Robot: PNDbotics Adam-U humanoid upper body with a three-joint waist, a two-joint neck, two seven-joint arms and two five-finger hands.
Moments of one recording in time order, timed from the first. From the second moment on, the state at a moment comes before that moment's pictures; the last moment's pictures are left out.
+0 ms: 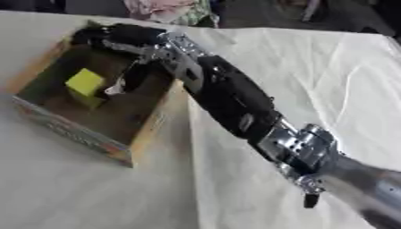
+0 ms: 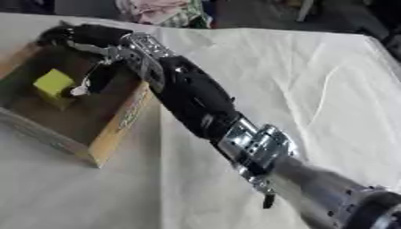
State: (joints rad) left arm -0.57 0.20 -0.18 -1.98 0.09 -0.19 0.03; right arm -1.09 -0.38 0.28 -1.04 0.87 -0.50 0.26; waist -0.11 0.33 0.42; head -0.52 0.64
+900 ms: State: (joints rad) left arm -0.50 0.20 -0.13 -1.98 0.07 -0.18 0.09; right arm -1.02 -0.45 0.17 -1.26 0.81 -0.41 0.04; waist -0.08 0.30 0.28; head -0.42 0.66
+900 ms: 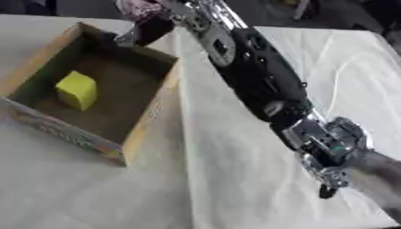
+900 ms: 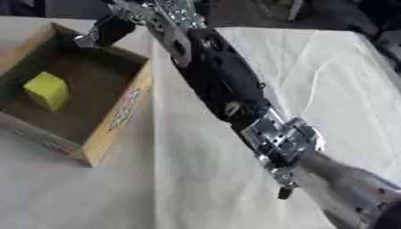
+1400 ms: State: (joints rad) left arm -0.44 0.21 -0.08 -1.98 0.03 -0.15 0.21; right arm -0.79 -0.45 0.13 -1.48 0.67 -0.35 -0.11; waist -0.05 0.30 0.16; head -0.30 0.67
